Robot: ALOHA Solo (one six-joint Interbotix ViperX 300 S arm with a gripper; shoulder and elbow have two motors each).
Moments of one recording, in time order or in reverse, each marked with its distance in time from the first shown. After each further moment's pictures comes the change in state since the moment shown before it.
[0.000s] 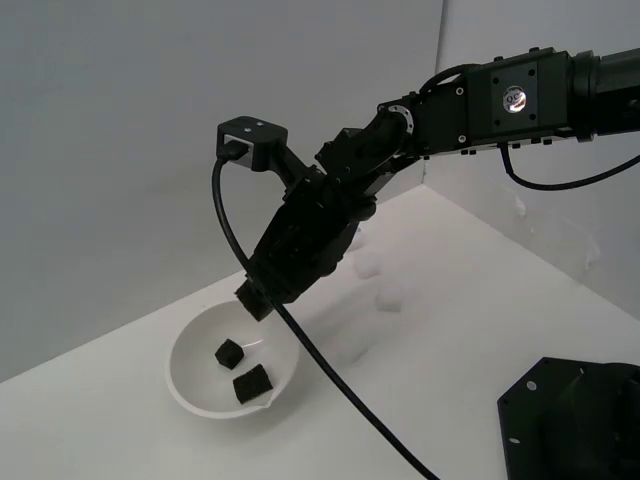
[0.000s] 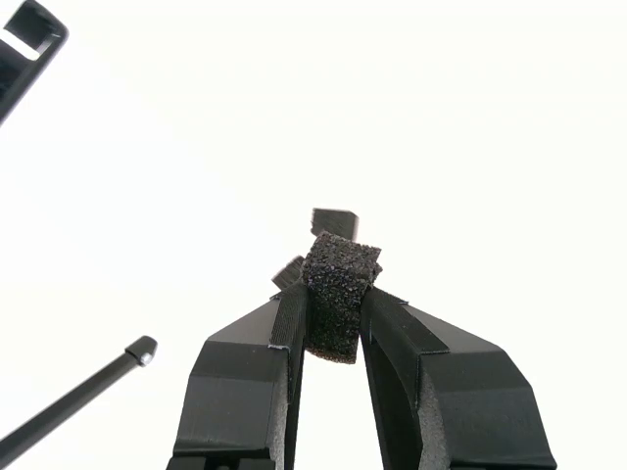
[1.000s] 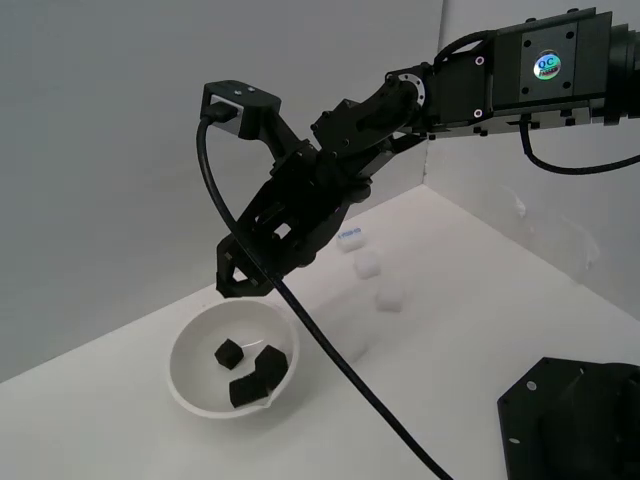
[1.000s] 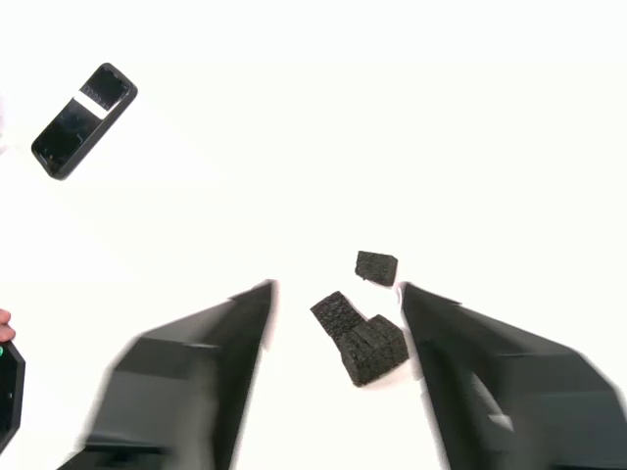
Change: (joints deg) arm -0.4 3.3 3.3 -1.8 -1.7 -3.7 0.0 0.0
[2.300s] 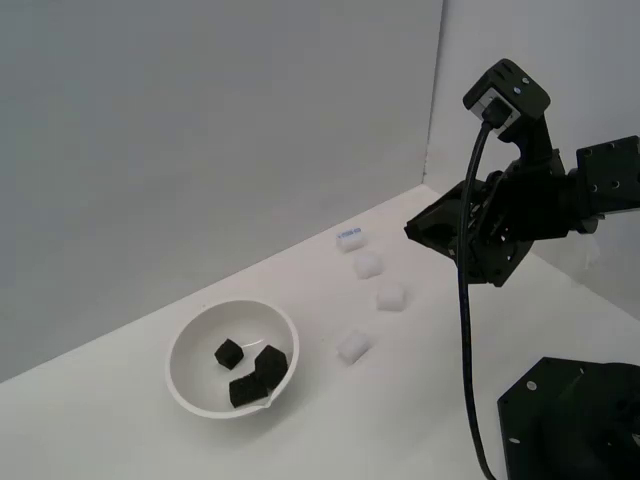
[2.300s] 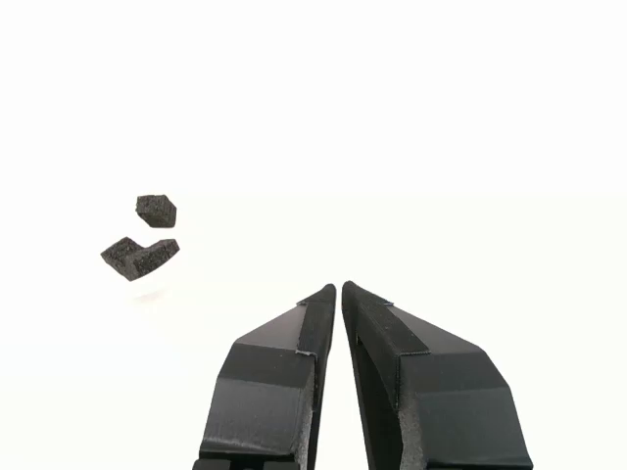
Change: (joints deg) arm 26.9 38.7 39.1 26.6 26.5 3.0 -1.5 12.0
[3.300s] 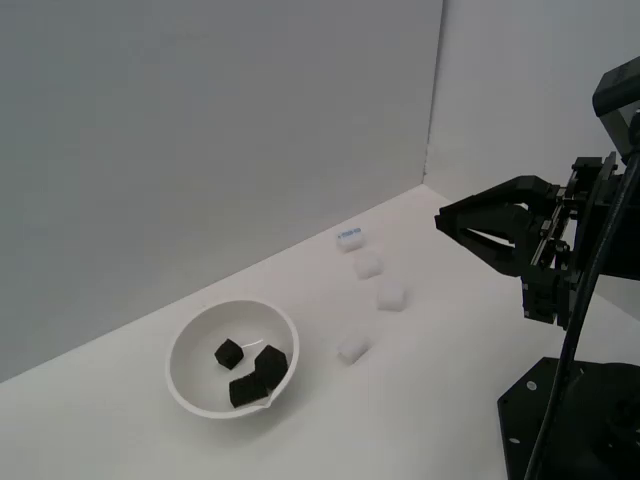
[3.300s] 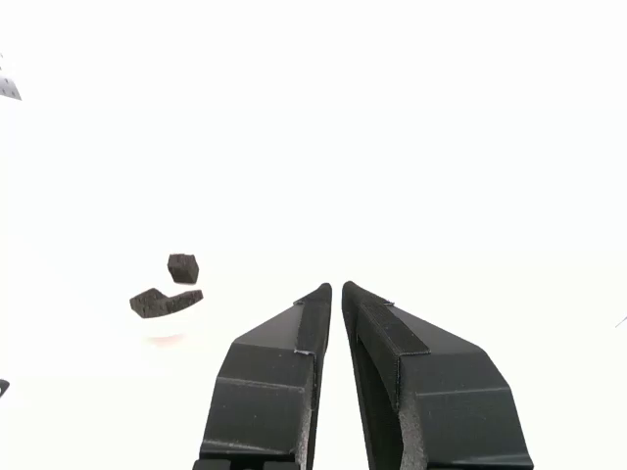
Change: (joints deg) arm -1.8 22.7 22.8 4.9 4.9 0.0 -0.1 -1.0
